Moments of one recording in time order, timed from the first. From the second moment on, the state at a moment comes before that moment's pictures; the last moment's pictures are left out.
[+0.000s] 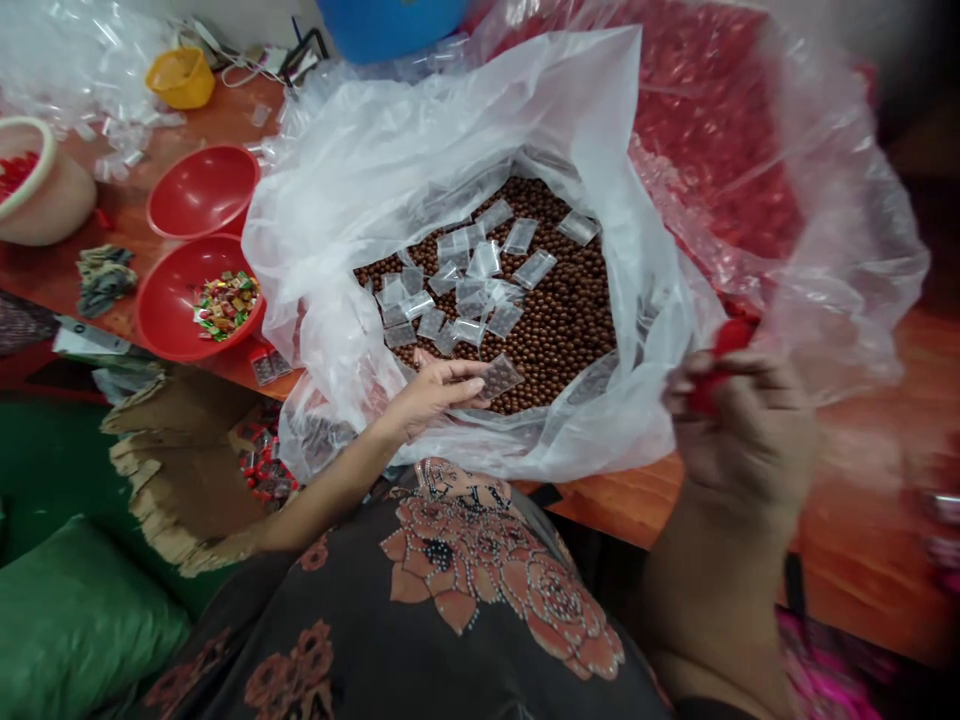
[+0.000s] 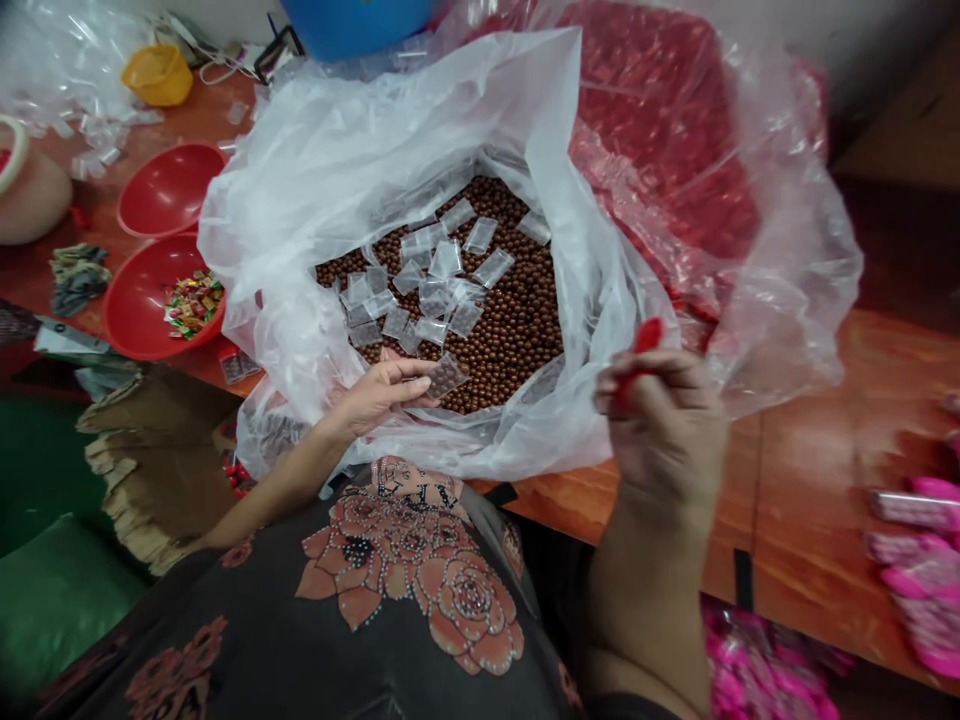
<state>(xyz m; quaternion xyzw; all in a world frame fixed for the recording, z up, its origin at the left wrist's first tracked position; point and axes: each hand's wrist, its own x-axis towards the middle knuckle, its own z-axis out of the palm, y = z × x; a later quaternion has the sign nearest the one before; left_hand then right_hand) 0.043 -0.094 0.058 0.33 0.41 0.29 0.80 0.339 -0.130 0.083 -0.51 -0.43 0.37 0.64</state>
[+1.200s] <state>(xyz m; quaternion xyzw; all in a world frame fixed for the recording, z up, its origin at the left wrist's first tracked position) 0.070 -0.126 0.053 0.52 0.38 0.27 0.72 0.245 -0.145 0.058 -0.50 -0.50 0.54 0.46</state>
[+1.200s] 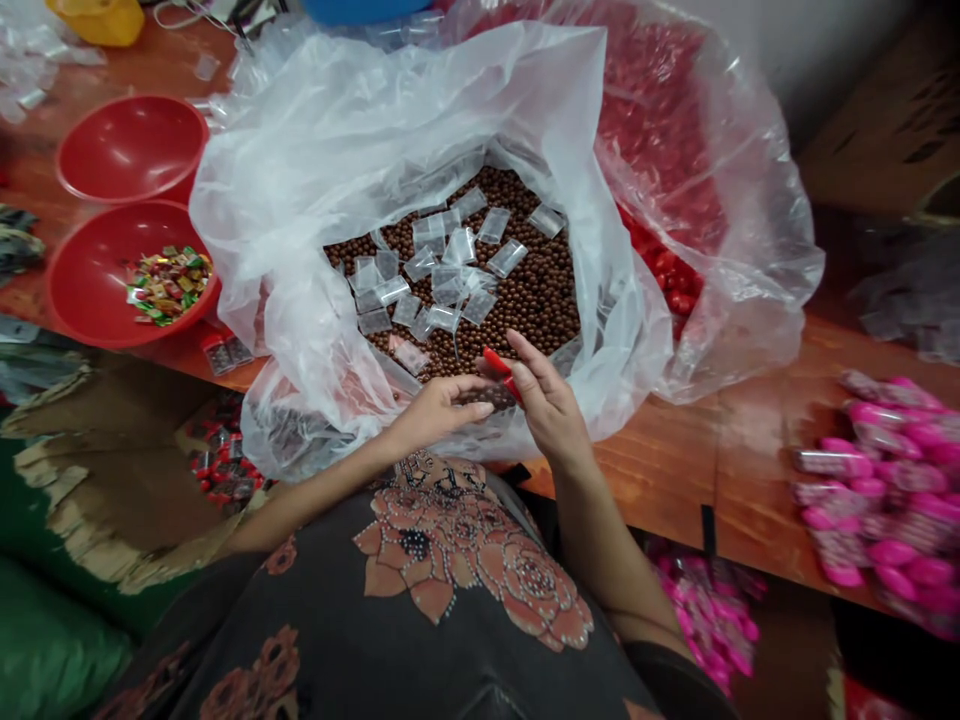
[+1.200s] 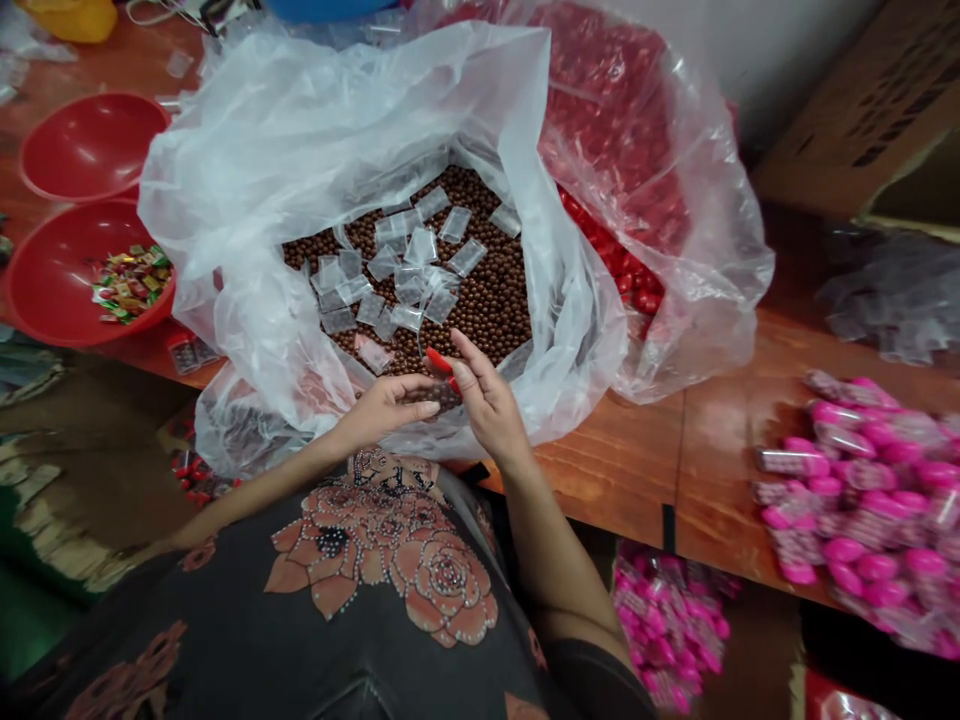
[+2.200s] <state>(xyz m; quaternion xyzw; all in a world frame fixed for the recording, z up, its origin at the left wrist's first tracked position) 0.068 -0.128 0.058 0.34 0.38 0.32 0.80 0.256 -0.145 0.047 -0.48 -0.81 0.13 0.30</state>
